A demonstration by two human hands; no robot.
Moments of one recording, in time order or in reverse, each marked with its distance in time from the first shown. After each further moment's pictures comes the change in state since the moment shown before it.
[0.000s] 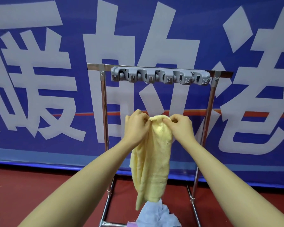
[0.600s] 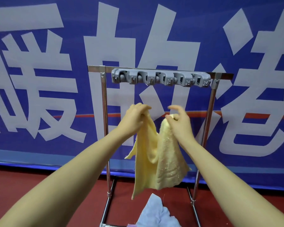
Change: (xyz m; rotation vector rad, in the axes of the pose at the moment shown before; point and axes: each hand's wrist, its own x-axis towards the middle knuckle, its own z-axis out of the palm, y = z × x) left_hand 0.027 -0.008 -0.027 -0.002 -0.192 0.183; right_hand 0.007 -0.003 0.005 0.224 0.038 -0.050
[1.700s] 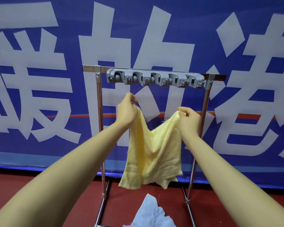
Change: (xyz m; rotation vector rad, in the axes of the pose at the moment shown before) left_hand 0.025 0.010 0.001 -0.291 0.270 -0.362; right_hand 0.018 0.006 -0.026 0.013 0.308 0.167
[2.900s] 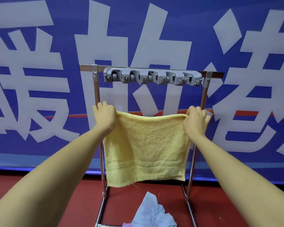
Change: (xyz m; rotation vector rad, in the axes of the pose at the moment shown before) left_hand 0.010 -0.051 -0.027 0.993 -0.014 0.016; right_hand 0.019 0.017 -0.022 -0.936 0.066 -0.314
